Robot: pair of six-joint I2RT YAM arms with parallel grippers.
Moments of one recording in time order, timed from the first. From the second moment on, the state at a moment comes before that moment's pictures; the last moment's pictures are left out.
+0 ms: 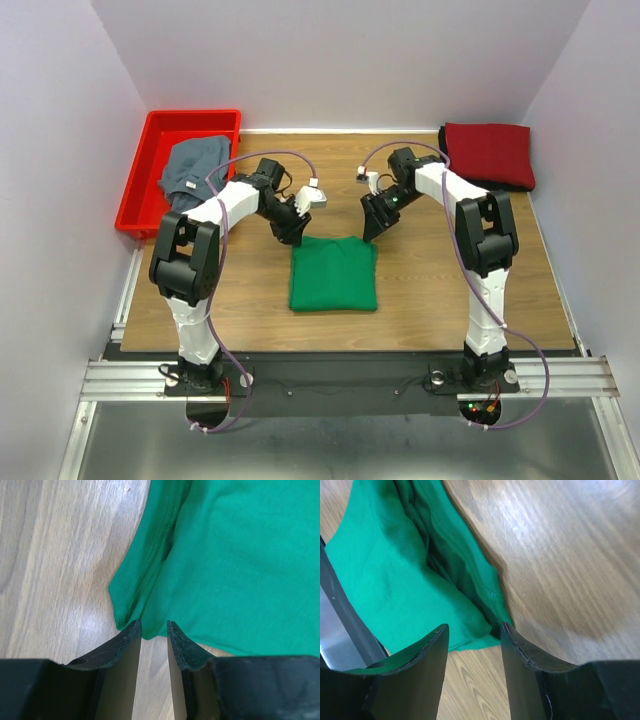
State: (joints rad) left arm -0.36 1.89 1.37 -0.73 0.60 0.75; right arm 0.30 2.17 1.72 -0.96 -0.77 -0.40
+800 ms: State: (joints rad) left arm -0.35 1.92 1.36 -0.75 0.58 0.82; right arm 0.30 2.18 1.69 -0.98 -0.78 -0.42
